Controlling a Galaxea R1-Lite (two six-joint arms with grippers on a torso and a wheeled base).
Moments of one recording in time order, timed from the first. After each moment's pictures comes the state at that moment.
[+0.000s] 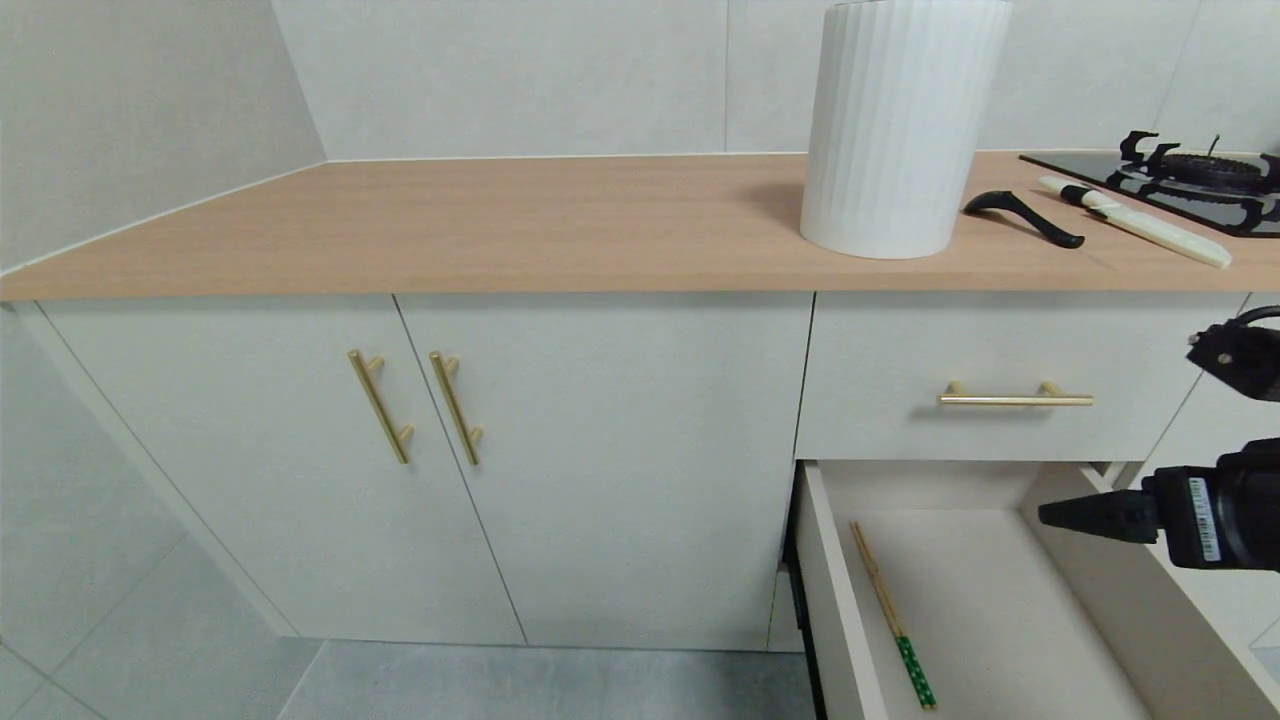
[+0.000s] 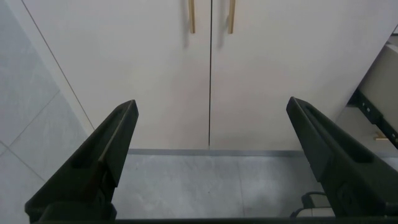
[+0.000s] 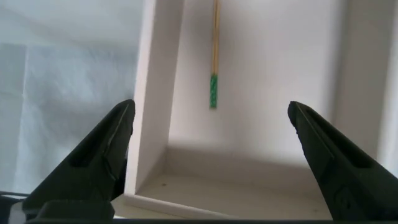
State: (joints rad) left arm 0.00 0.00 0.00 0.00 0.00 0.00; right arm 0.32 1.26 -0.92 0.38 -0.06 0.26
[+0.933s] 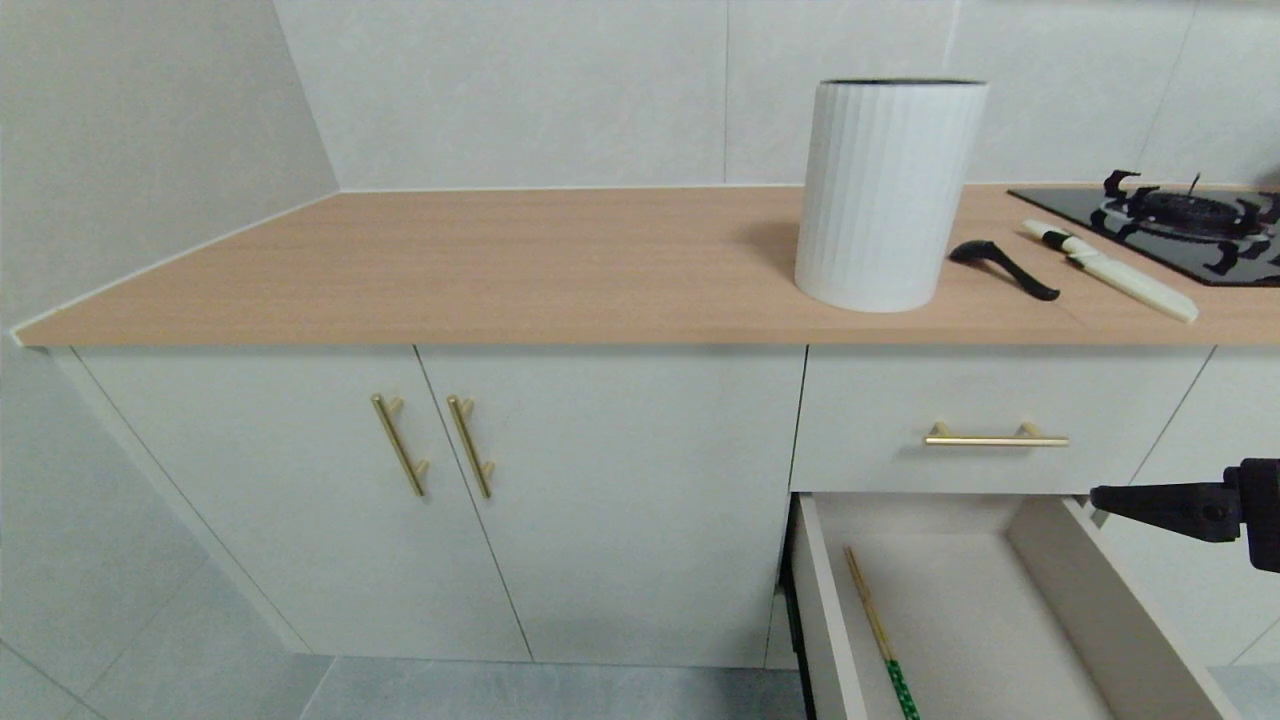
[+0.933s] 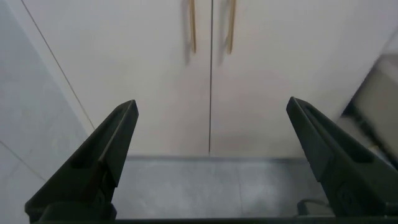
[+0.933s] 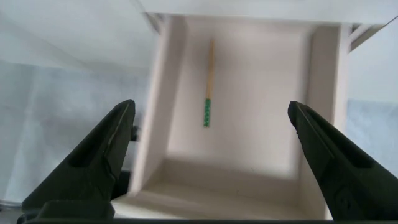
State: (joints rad) left arm 0.00 0.00 0.00 0.00 0.00 0.00; right arm 0.32 1.15 -0.91 0.37 -0.08 0.21
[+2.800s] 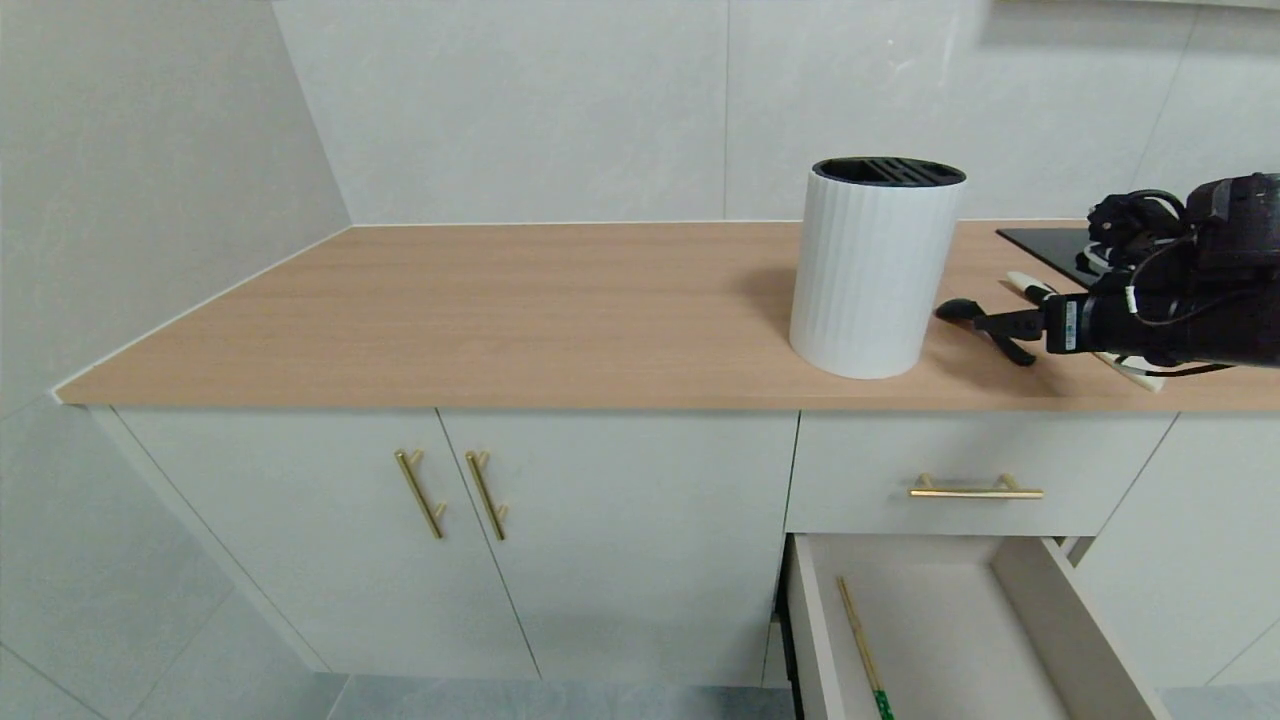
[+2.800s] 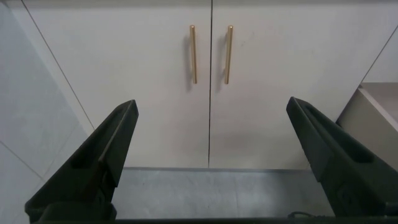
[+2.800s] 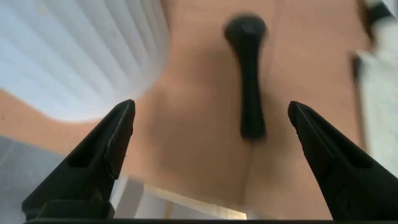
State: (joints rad) left arm 0.00 0.00 0.00 0.00 0.00 0.00; right arm -0.05 1.83 -1.29 -0.19 0.30 -0.09
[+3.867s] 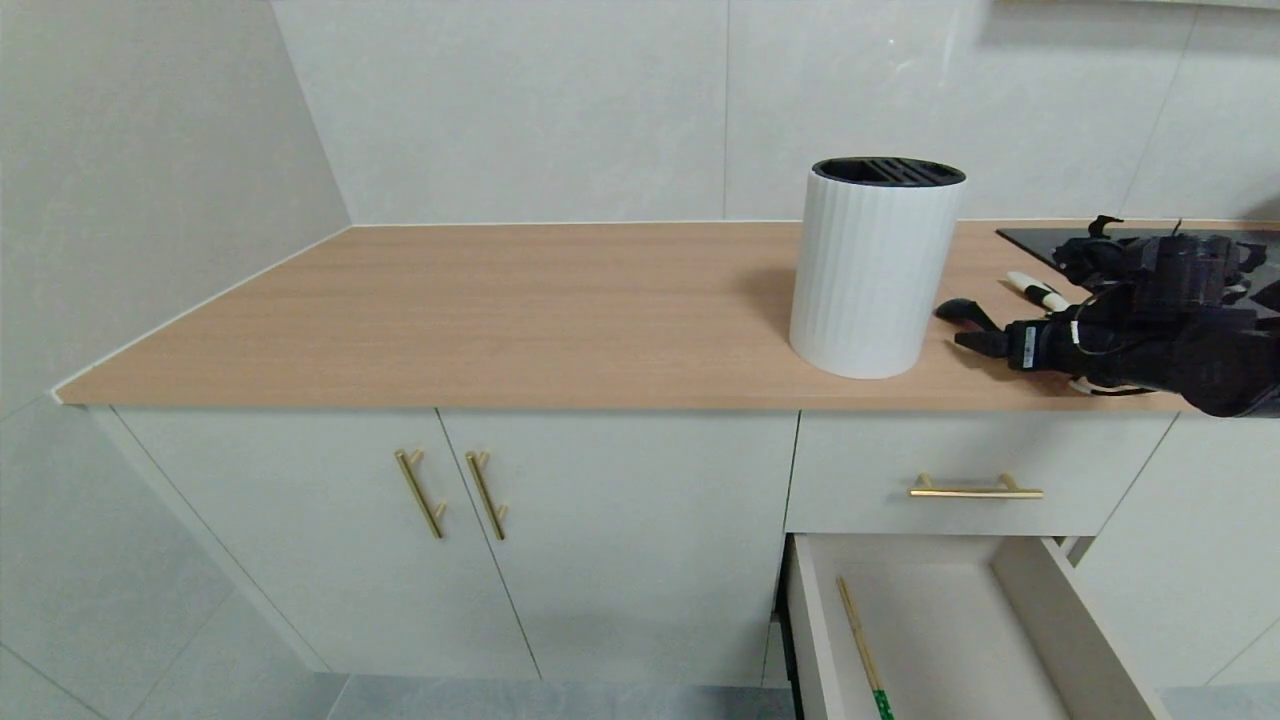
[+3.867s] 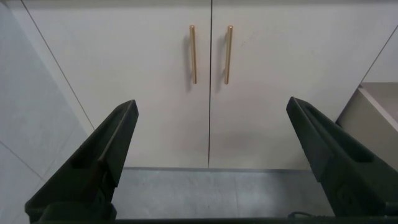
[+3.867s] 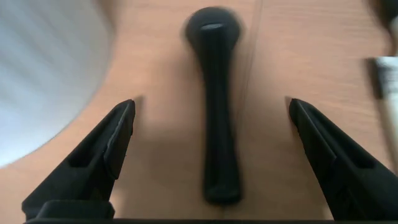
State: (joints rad) left arm 0.00 0.00 0.00 0.00 0.00 0.00; right arm -0.08 2.03 -1.32 -0.42 0.25 -0.05
